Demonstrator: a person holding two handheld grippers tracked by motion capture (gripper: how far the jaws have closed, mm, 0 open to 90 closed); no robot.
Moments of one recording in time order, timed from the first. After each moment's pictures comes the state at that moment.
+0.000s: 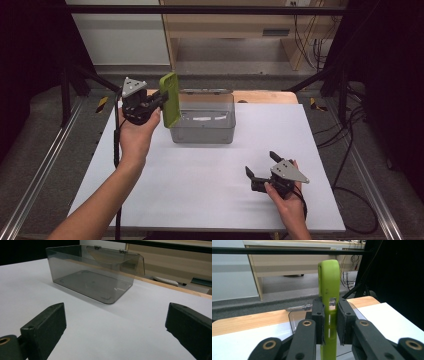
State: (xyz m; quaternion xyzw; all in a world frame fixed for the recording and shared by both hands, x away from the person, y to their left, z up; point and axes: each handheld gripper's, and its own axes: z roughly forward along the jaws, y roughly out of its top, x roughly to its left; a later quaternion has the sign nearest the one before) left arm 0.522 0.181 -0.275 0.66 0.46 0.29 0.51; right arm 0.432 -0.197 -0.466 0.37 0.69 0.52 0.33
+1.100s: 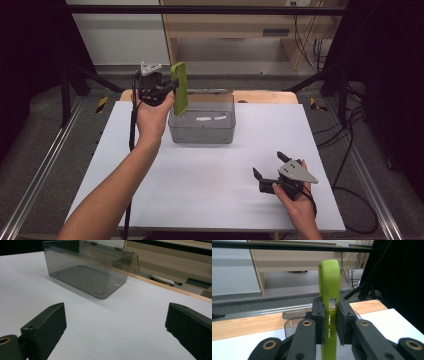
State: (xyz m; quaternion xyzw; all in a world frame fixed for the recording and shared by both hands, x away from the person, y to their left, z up) left arm 0.573 0.153 -0.268 0.65 0.50 0.28 0.49; right arm 0.424 -0.219 -0.458 0.37 0.71 0.50 0.34
